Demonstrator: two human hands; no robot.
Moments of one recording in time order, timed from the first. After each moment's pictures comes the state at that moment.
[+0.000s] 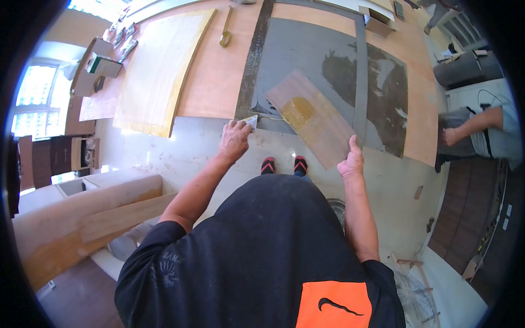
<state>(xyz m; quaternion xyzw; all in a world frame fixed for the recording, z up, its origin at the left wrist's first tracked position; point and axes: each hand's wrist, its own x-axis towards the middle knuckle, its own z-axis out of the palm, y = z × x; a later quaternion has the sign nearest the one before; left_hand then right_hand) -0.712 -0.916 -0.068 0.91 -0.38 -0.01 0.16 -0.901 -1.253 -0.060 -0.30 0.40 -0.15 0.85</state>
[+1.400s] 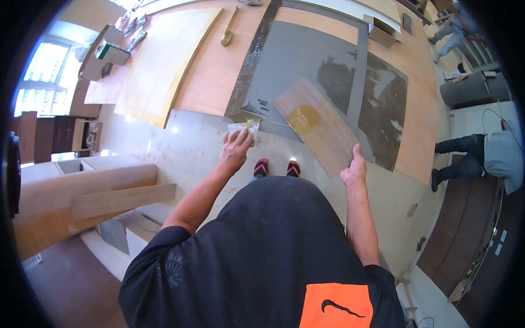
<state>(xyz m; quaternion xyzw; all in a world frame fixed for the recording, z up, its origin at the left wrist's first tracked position) -0.780 -0.944 -0.071 0.91 -0.38 0.08 0.16 -0.923 -1.322 -0.067 -0.31 0.38 -0.12 0.86</state>
